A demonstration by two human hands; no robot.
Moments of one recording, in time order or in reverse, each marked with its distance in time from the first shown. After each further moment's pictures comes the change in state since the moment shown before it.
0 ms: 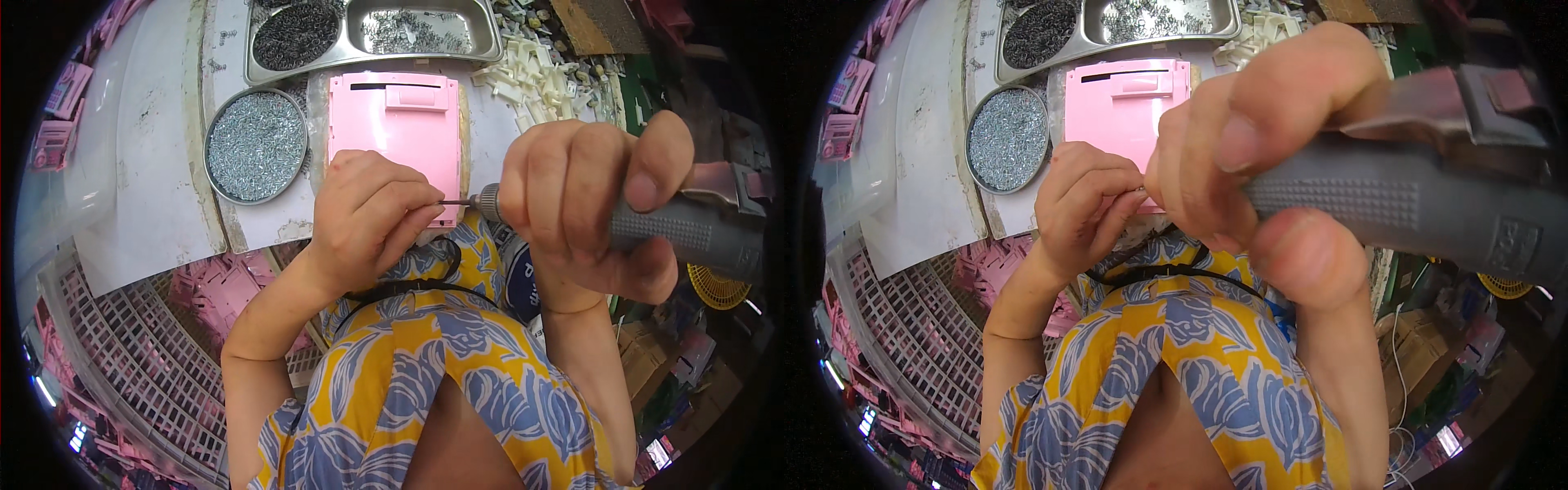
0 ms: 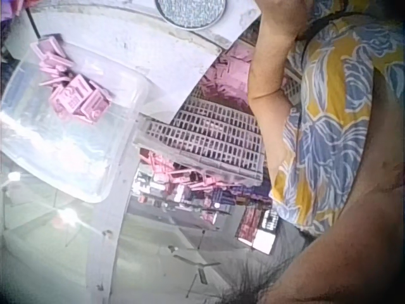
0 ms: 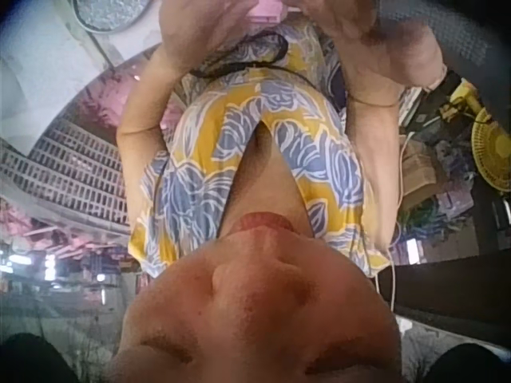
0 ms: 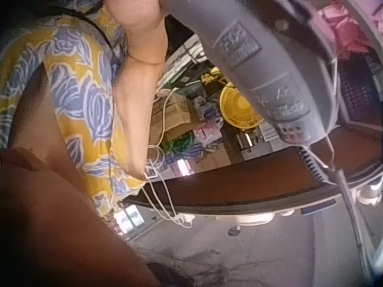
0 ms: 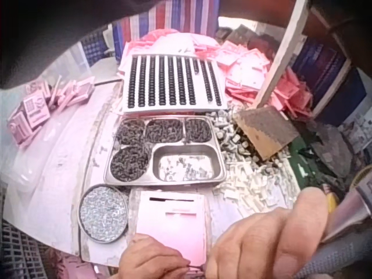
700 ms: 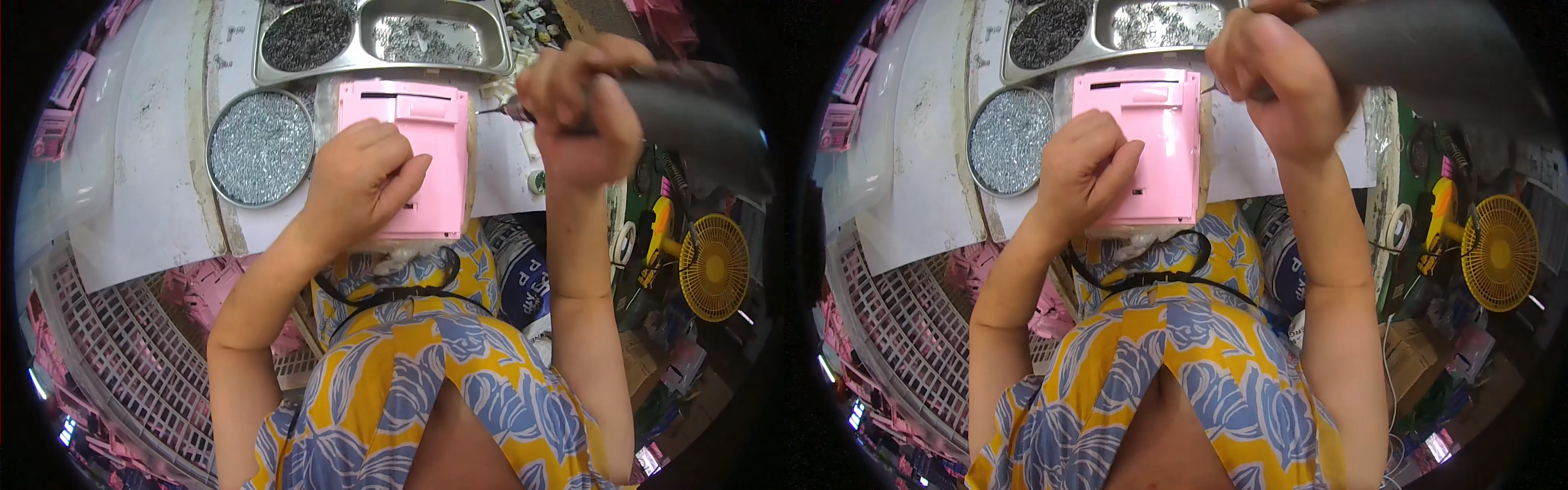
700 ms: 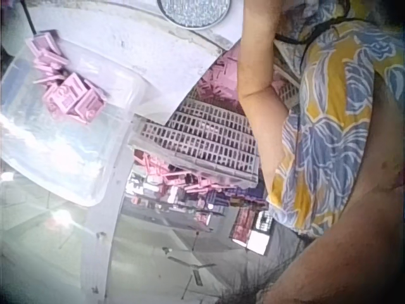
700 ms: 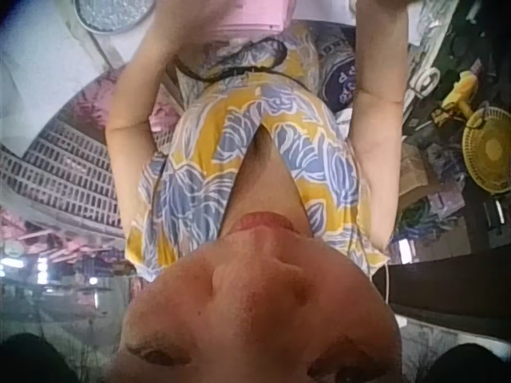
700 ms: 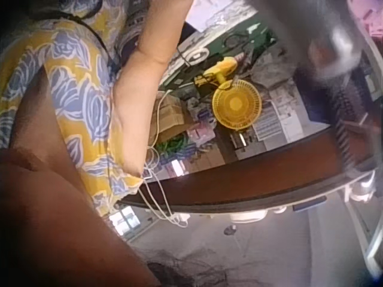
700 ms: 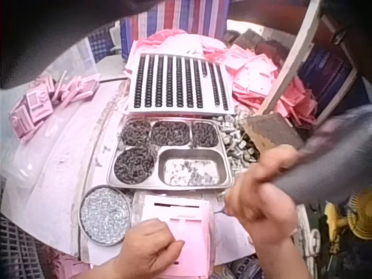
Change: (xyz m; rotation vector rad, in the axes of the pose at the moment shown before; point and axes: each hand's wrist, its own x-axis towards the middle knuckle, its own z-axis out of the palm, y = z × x) left_hand 0.012 -0.038 0.002 -0.015 -0.031 -0.203; right_hand 0.034 0.032 -0.067 -0.264 0.056 -0.149
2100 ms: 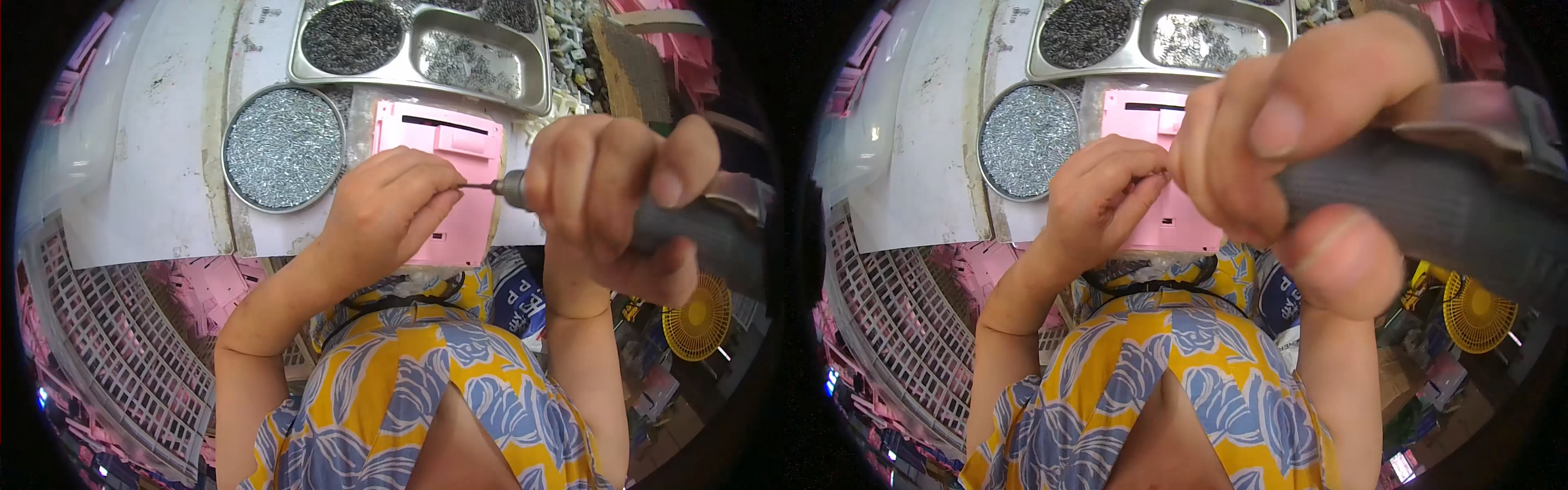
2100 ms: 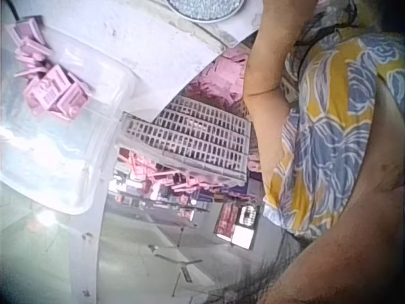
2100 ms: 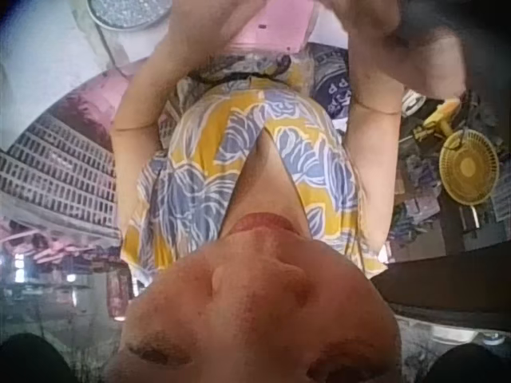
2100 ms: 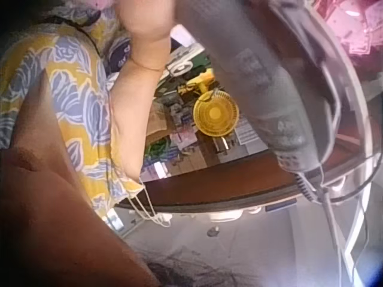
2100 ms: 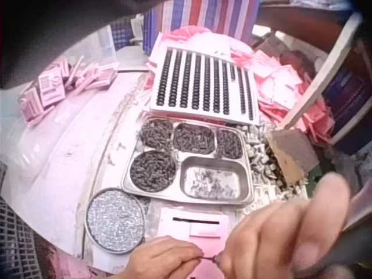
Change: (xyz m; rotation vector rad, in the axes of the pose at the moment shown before) left_hand -0.005 0.010 -0.011 -0.092 0.109 -0.056; right_hand 0.033 -0.014 0.043 0.151 -0.365 0.131
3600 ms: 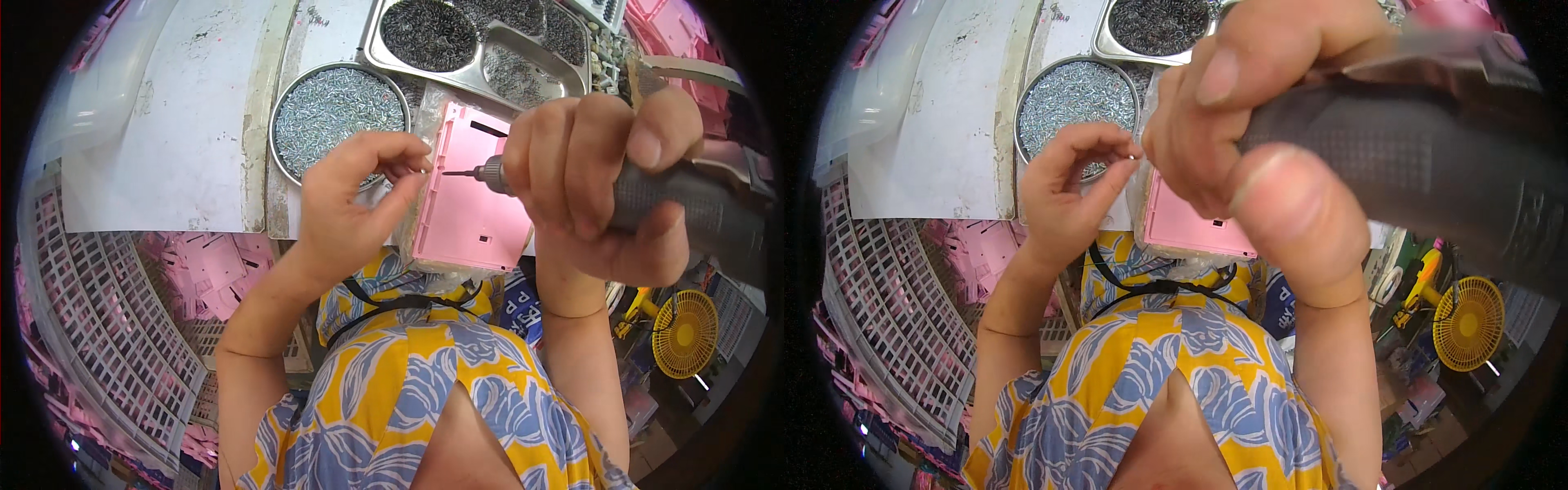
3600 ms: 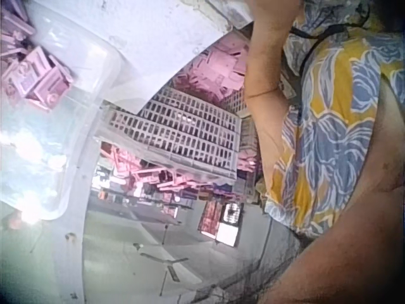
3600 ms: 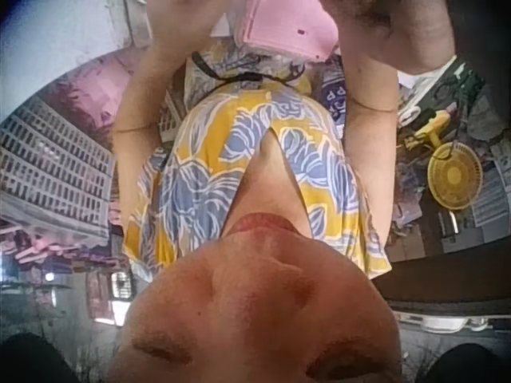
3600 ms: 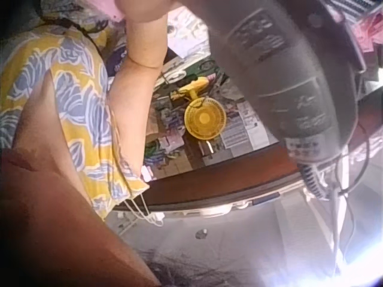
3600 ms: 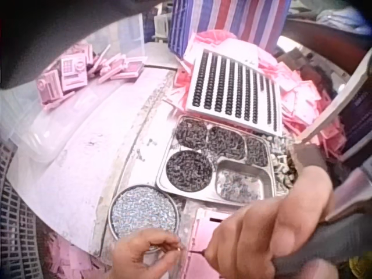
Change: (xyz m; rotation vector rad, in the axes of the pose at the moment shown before) left_hand -0.040 -0.021 -0.047 -0.283 0.288 -0.244; right_hand 0.043 0.046 0.034 0.080 -0.178 0.013
